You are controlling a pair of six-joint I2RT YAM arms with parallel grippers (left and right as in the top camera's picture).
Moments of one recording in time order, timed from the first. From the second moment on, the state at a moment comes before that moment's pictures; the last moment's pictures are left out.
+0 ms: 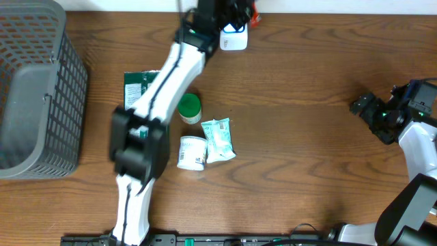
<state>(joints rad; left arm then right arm) -0.40 2.15 2.03 -0.14 0.25 0.37 -0.43 1.60 1.01 -0.52 -0.26 0.36</state>
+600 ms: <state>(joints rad) -0.60 1.92 2.00 -0.93 0.26 -0.13 -0.44 1.60 1.01 -0.56 -0.28 0.37</state>
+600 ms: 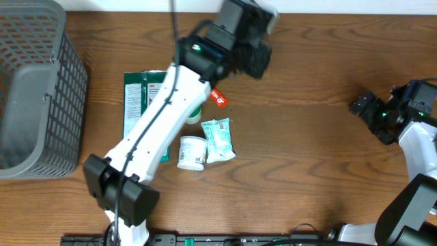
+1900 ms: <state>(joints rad) 0.12 1.61 1.99 -1.25 0.10 -0.33 0.50 2.03 1.60 -0.61 -0.11 0.03</state>
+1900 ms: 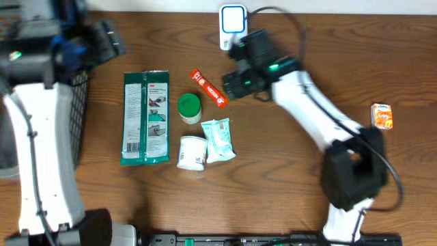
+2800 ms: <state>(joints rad) 0.17 1.63 1.99 -1.26 0.10 -0.33 0.60 2.24 1.62 -0.56 0.05 -0.03</state>
